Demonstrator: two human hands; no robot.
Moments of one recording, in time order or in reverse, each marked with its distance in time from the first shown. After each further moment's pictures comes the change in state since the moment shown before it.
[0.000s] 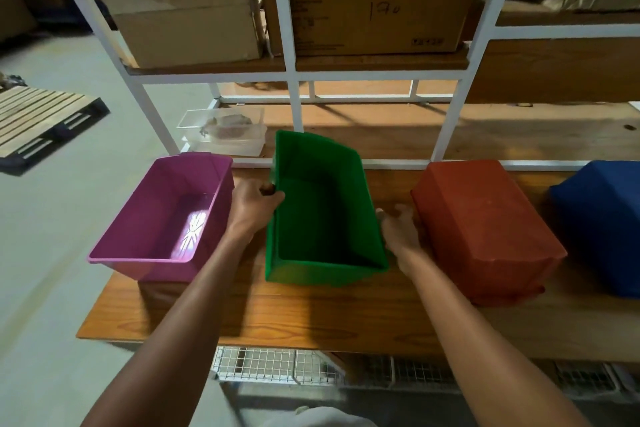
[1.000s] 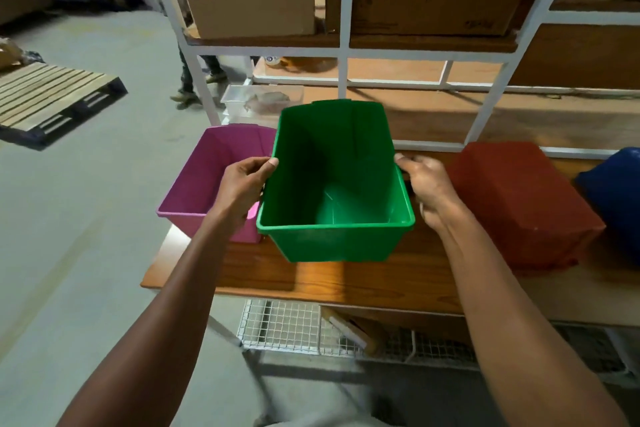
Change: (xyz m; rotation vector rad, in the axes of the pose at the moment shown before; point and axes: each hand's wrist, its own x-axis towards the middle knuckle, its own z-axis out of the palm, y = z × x) left_hand -0.043 -0.074 -0.118 -0.531 -0.073 -0.071; right_hand -0.092 -0.064 0.057 0.307 -0.095 -0.279
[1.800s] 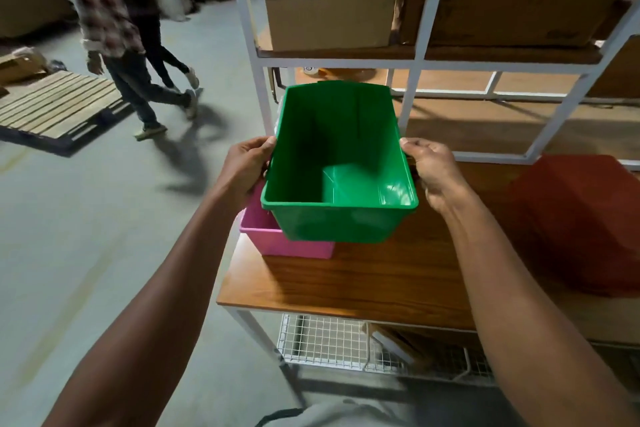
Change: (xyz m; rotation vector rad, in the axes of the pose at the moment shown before) left_hand 0.073 0.026 -0.170 -0.182 -0.058 -0.024; right_hand 0.012 -0.025 0.183 0.012 0.004 -0.066
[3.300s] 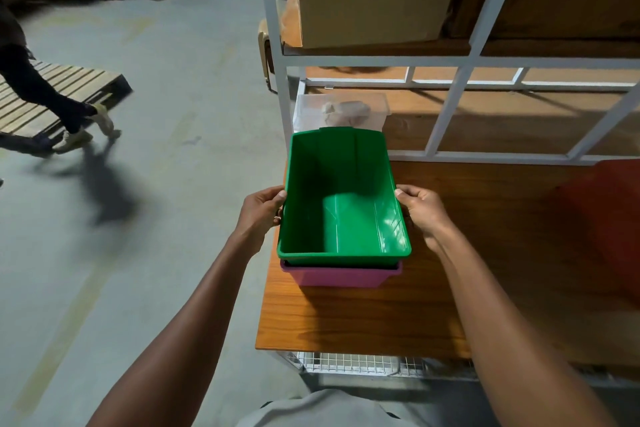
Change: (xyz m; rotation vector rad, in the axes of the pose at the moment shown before) left_hand 0.108 -0.091 -0.100 0.173 0.002 -0.152; right_hand 0.048 0.084 0.109 -0.205 0.046 0.236
